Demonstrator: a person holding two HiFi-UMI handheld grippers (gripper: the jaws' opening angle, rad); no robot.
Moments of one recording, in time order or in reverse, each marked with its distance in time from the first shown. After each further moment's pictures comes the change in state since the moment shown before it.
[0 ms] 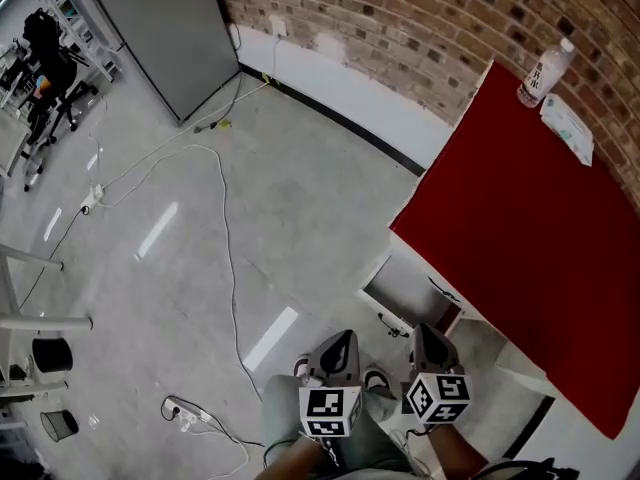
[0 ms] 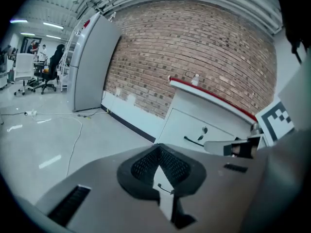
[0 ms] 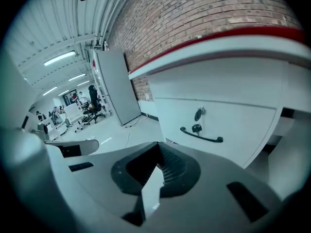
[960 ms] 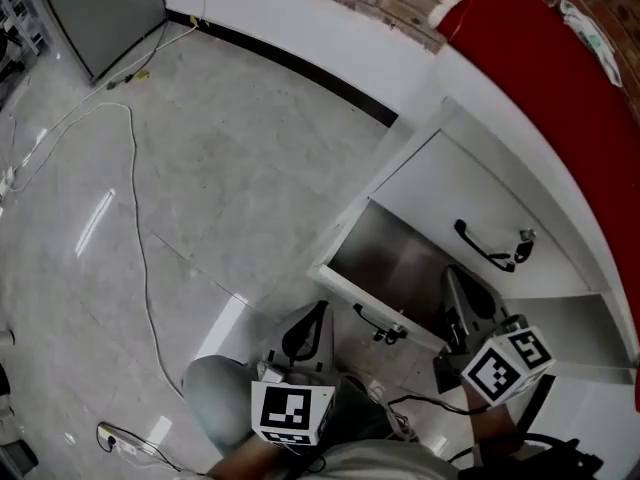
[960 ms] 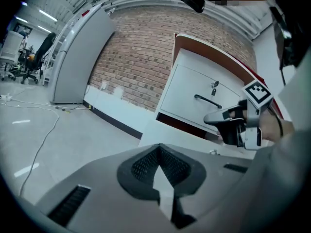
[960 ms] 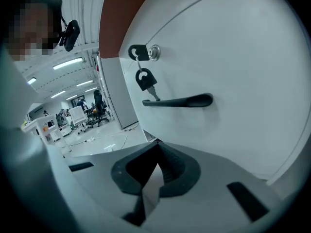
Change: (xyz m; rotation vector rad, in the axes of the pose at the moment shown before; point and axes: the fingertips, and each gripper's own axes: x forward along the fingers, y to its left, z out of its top) left arm 0.133 0.032 -0.150 0.046 -0.107 -0.184; right arm 0.098 -0.099 -0.063 -0.013 -0.112 0.083
